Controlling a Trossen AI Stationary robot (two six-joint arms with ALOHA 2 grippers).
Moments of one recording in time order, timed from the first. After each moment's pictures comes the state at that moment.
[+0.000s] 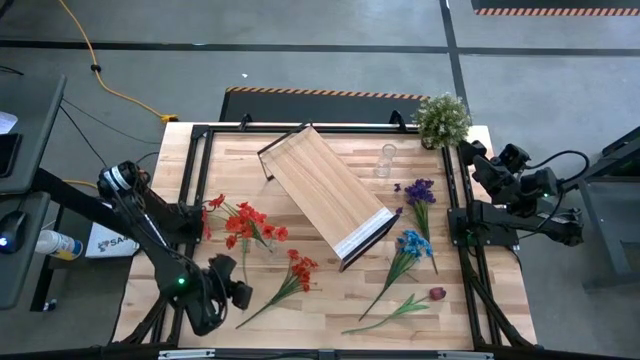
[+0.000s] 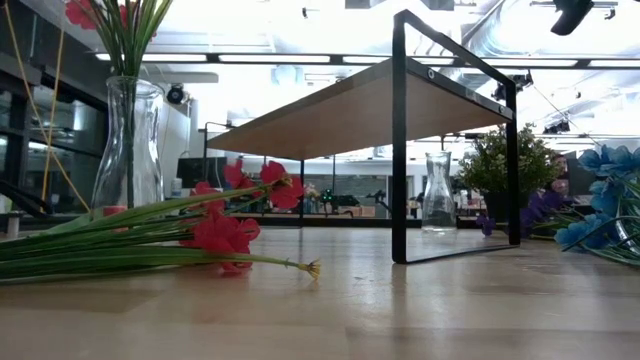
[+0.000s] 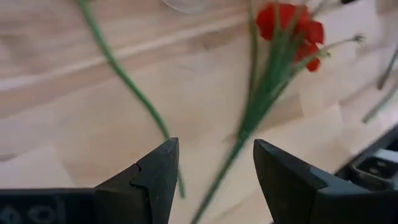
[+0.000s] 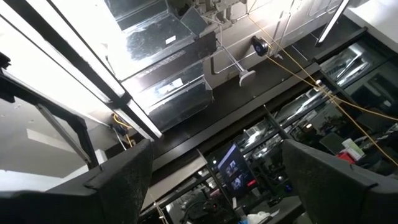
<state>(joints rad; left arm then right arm) -1.00 1.49 0.98 -0.82 -0.48 -2.21 -0.17 0.02 0.33 0.40 0.14 0.59</state>
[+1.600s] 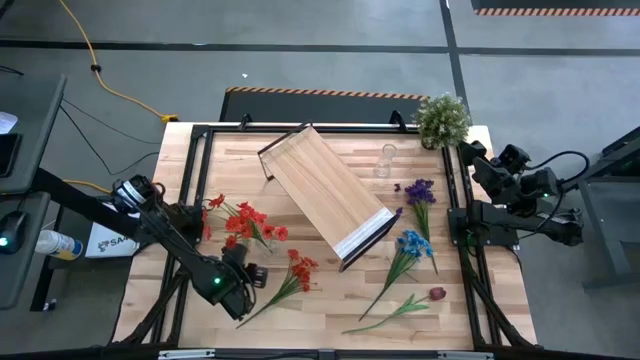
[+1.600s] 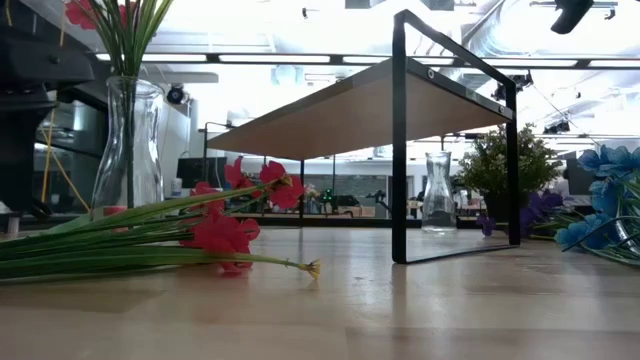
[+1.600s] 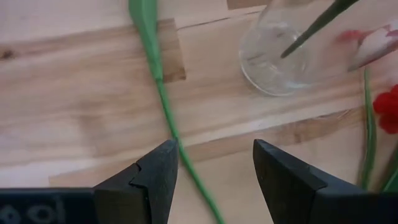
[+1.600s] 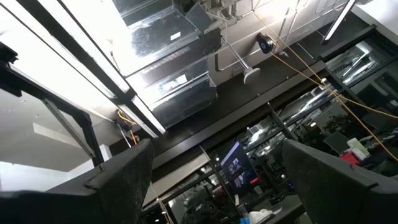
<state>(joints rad) -0.81 1.67 0.97 -0.94 -0.42 -2.19 -0.17 0.02 0.33 0.40 0.12 0.58</state>
